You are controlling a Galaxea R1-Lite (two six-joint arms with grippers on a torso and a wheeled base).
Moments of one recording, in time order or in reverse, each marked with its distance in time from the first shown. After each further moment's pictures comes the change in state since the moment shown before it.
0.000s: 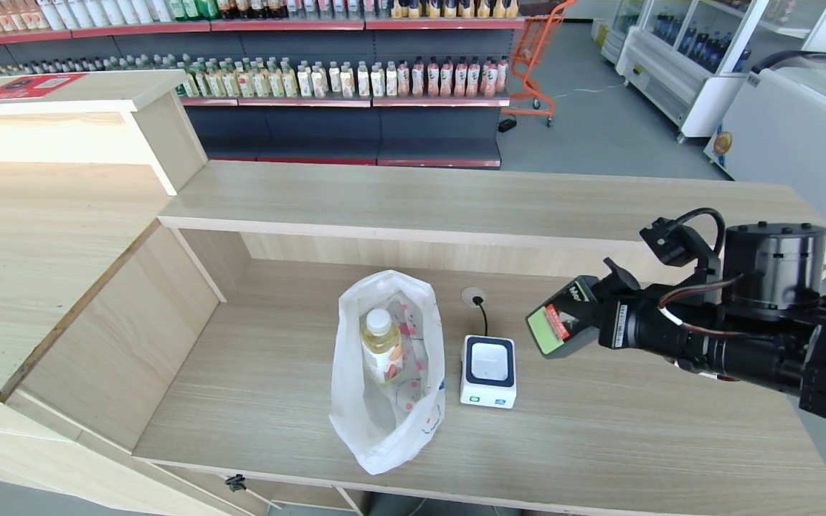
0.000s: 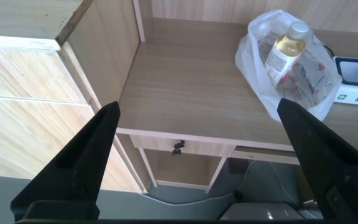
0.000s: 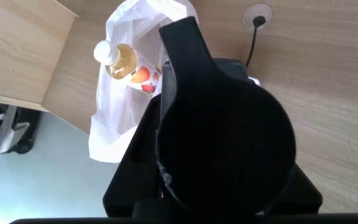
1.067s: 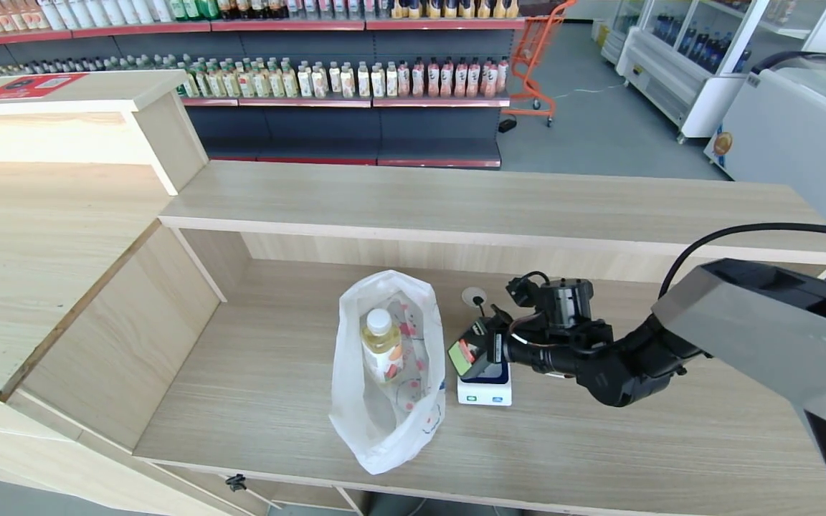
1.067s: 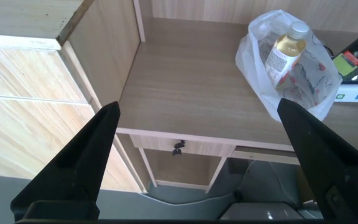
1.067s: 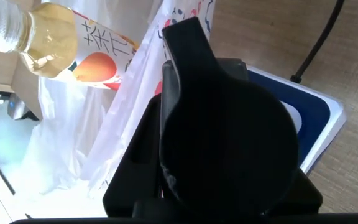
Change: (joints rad) left arm 0.000 0.000 0.000 0.000 0.000 0.000; right arm 0.018 0.731 -0.450 -0.133 0.137 0.007
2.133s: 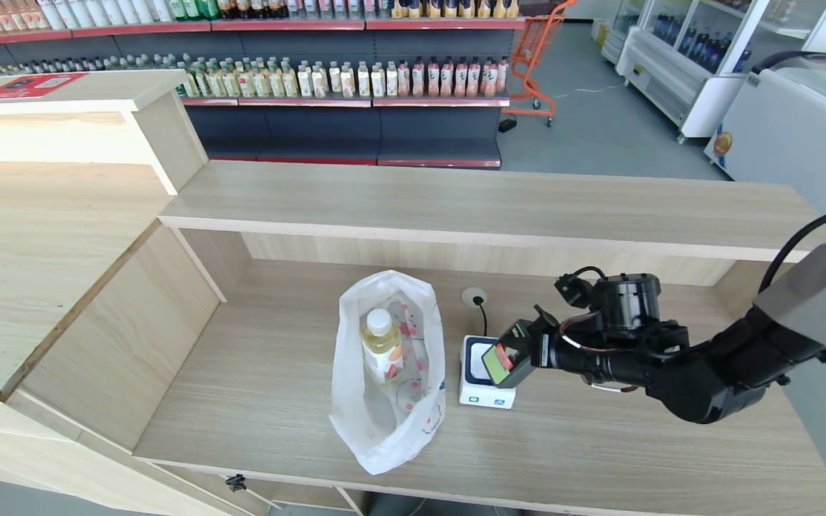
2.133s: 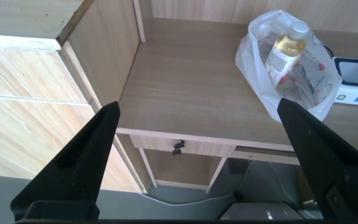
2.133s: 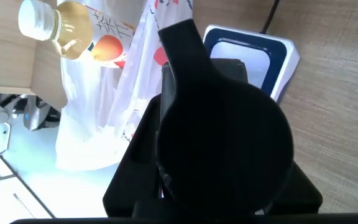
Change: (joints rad) left arm -0.001 0.000 0.000 0.000 0.000 0.000; right arm -0.047 -0.249 0.276 -0.001 0.006 0.077
